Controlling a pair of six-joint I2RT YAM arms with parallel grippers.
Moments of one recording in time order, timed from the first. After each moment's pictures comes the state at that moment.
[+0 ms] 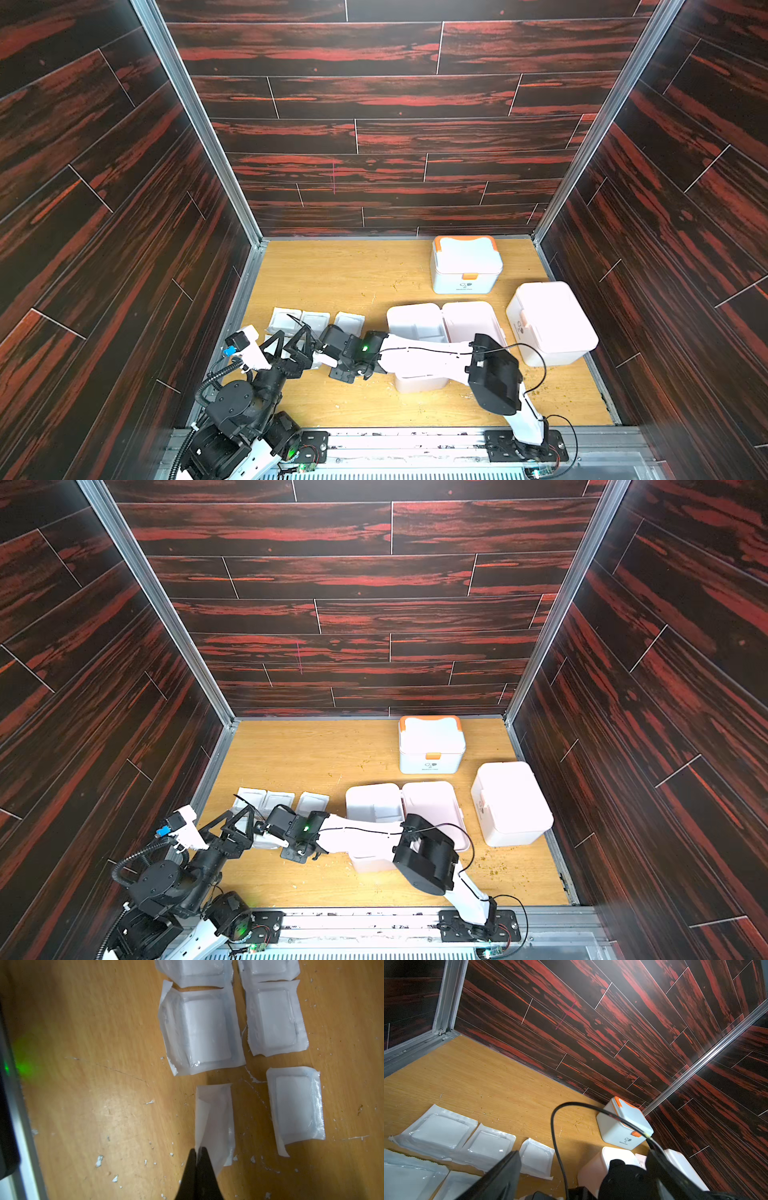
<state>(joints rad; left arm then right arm) -0.66 0.05 0.56 -0.53 -0.43 -0.64 1.30 2.16 1.74 -0.62 0.15 -0.18</state>
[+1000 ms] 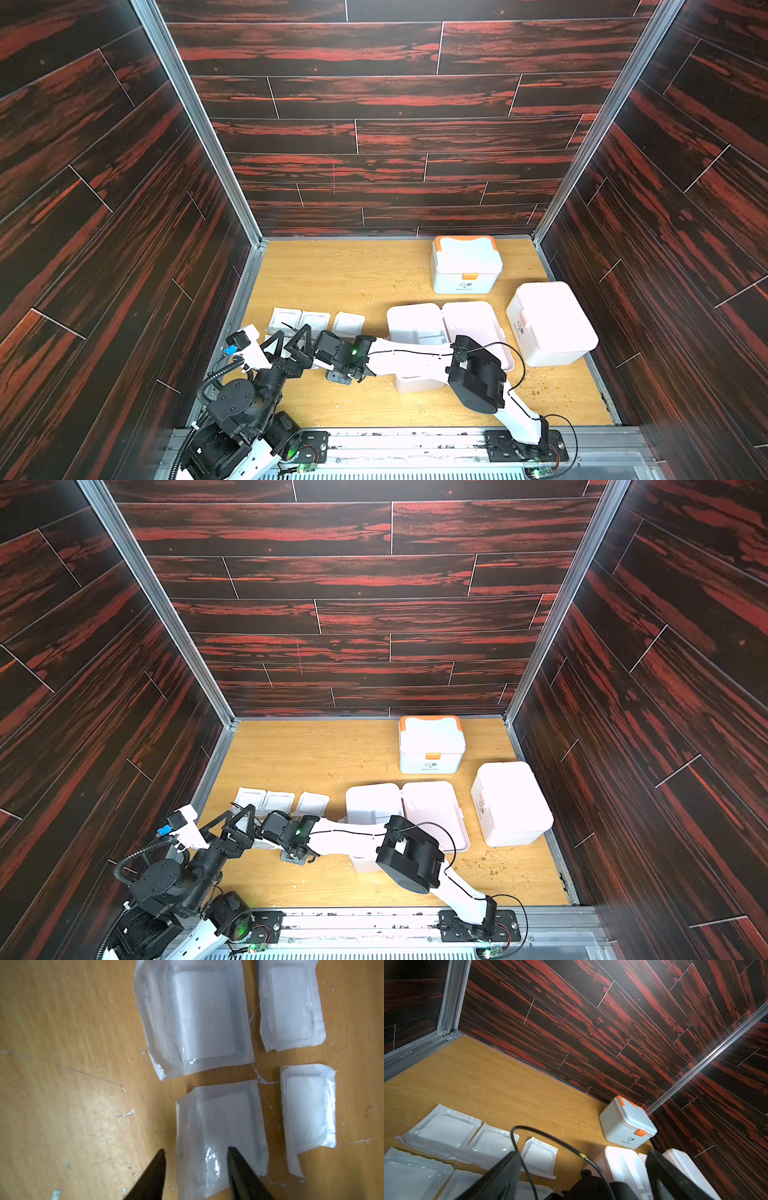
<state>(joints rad) -0.66 0.06 0.57 -0.55 -0.44 -0.64 1.30 2.24 1.76 -0.62 0.20 -0.17</state>
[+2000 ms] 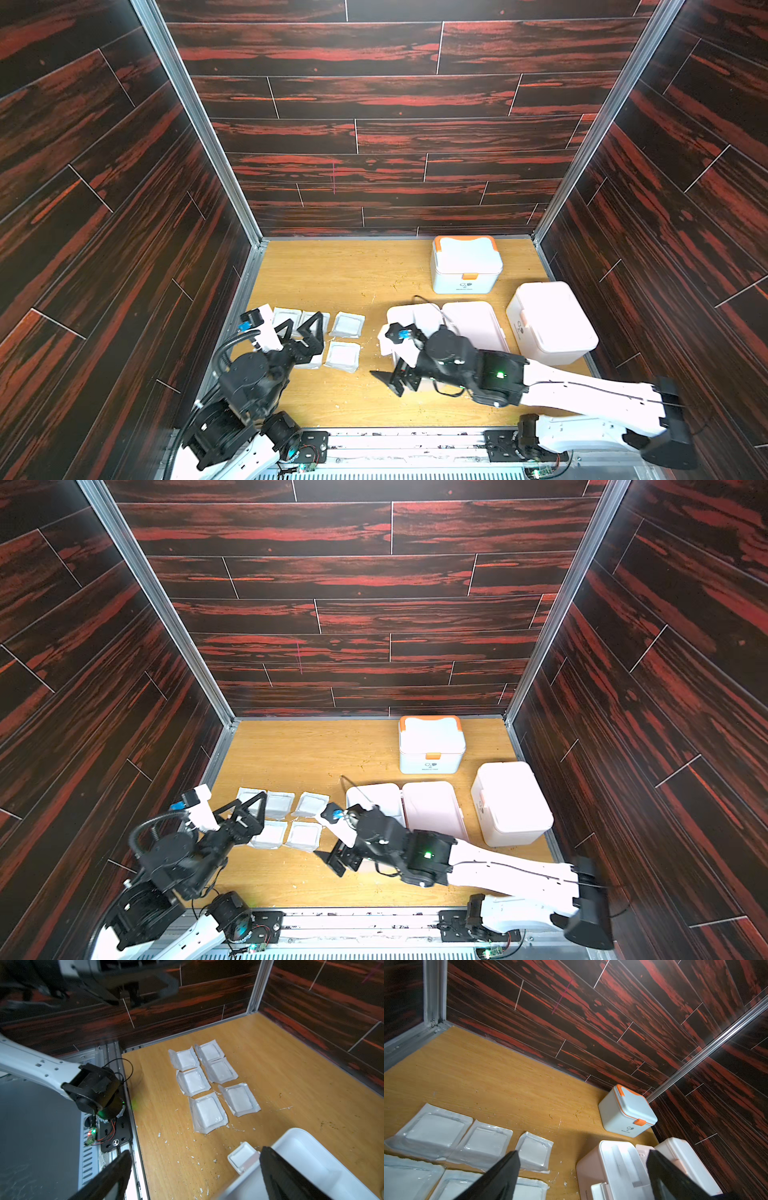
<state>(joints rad) -0.66 0.37 0.72 -0.53 -0.37 -0.66 1.30 1.12 0.95 -0.24 0.14 0.07</state>
